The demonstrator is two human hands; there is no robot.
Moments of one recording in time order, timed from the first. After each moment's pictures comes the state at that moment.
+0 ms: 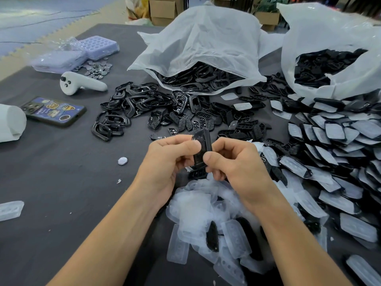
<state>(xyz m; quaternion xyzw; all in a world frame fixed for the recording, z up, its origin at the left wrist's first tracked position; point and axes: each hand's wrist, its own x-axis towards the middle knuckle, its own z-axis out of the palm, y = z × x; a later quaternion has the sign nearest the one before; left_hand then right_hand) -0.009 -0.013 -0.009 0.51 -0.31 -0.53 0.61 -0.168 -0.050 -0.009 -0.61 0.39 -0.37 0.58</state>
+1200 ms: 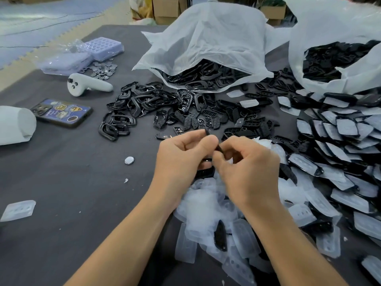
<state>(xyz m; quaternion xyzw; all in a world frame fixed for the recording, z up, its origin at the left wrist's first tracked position) -0.025 -0.012 -0.016 0.55 -0.34 -0.47 0.61 -0.159 -0.037 -0.016 -0.73 0.50 -0.44 0.15</state>
